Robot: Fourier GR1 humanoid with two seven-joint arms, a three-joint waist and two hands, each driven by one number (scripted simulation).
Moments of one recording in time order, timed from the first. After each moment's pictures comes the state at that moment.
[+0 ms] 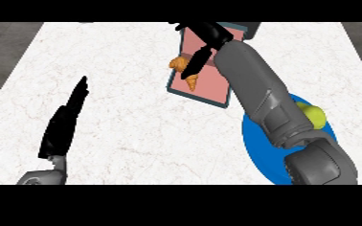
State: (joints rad) left arm -0.05 0.18 0.02 -1.53 -0.20 0.05 0.09; right arm -1.31 -0.02 -0.22 -0.20 0.74 0.13 -0.51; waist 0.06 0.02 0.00
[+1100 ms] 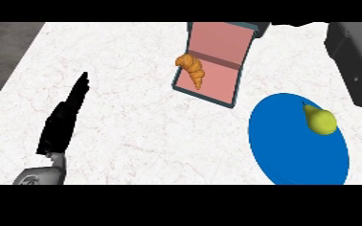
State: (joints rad) left arm -0.07 0.18 0.01 -1.55 -0.19 0.02 0.09; right arm -1.27 -0.46 -0.62 -0.16 0.36 0.35 -0.44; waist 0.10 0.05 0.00
